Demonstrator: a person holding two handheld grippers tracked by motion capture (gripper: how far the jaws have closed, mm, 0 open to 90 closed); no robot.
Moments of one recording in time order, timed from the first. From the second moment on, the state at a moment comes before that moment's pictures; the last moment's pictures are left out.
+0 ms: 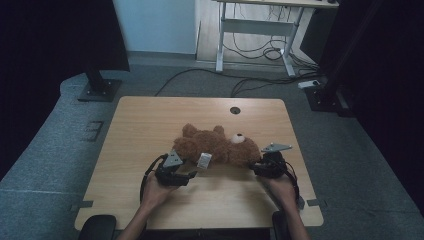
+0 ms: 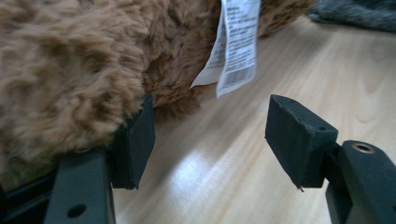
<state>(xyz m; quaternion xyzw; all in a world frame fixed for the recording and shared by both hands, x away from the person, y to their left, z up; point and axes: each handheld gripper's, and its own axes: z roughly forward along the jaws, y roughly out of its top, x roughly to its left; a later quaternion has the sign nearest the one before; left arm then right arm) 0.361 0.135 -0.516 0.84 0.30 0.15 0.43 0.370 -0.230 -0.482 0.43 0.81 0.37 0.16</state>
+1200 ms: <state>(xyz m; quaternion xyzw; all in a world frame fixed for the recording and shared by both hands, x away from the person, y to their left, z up) 0.385 0.106 -0.524 0.85 0.30 0.17 0.40 0.378 -0.229 -0.477 0.42 0.81 0.37 0.18</state>
